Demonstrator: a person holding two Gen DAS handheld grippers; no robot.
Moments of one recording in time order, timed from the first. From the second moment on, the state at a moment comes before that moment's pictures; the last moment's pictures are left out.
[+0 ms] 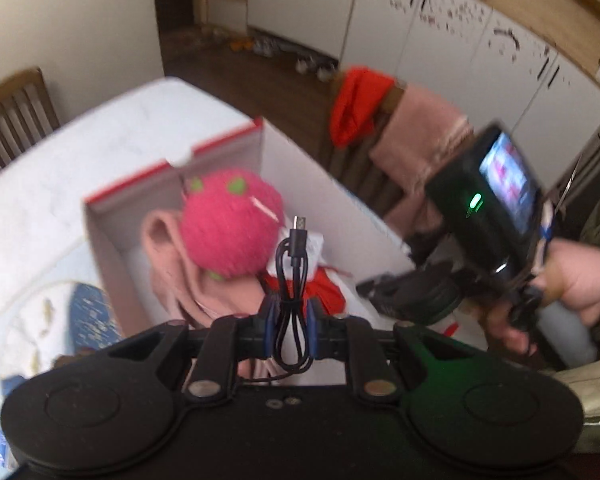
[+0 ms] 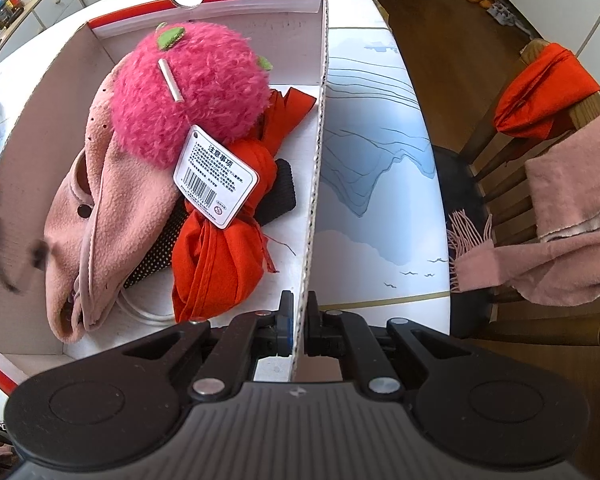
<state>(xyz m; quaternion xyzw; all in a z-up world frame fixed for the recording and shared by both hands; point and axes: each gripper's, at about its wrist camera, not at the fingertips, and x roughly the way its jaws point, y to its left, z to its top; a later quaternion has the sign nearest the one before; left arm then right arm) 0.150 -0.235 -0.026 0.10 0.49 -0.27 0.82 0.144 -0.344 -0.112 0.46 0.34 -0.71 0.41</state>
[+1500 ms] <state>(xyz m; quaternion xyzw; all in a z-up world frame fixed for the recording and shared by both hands) 0.140 -0.222 -0.080 0.06 0.53 -0.28 0.80 0.141 -0.341 -0.112 0.47 0.33 -0.72 0.40</state>
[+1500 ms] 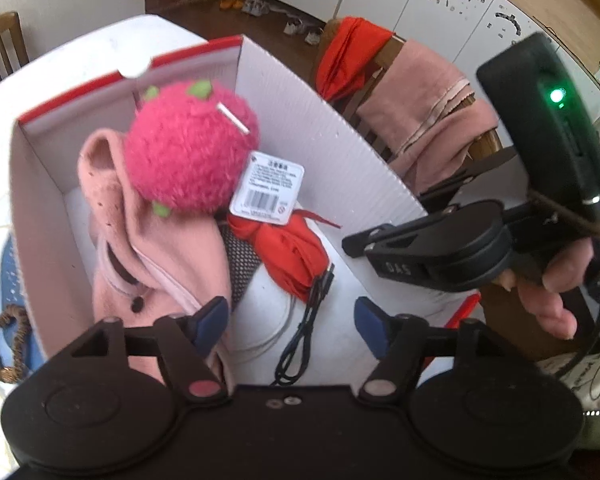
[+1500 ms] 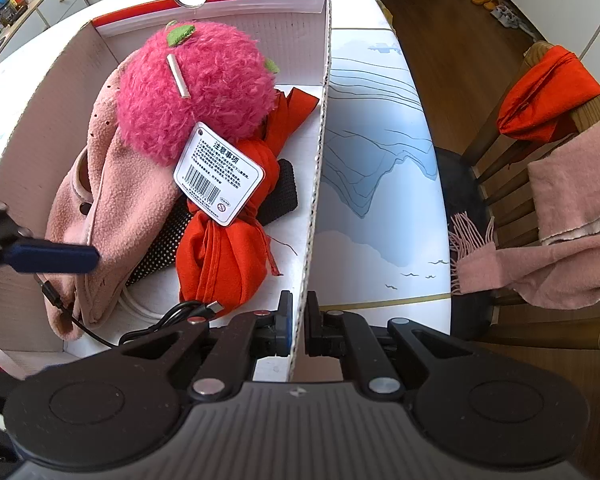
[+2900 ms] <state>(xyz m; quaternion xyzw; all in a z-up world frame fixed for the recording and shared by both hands) 0.121 0.050 -0.073 -0.10 0.49 0.12 0.86 0.143 -0.348 -0.116 0.49 0.32 -0.74 0.33</state>
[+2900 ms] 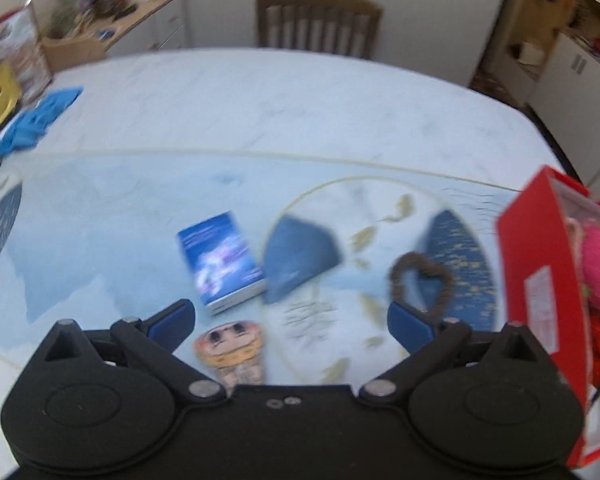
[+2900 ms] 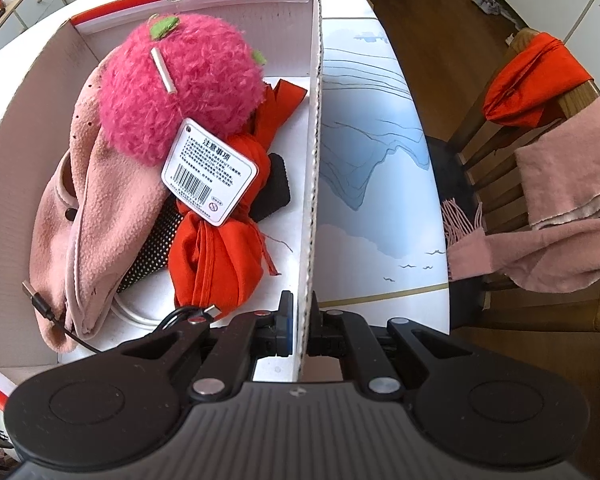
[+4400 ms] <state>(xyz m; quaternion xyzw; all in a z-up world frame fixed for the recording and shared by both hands) 0.112 0.022 -0.078 -0.10 0.51 0.10 0.85 0.142 -0.354 -0.113 0.48 0.30 -0.76 0.31</state>
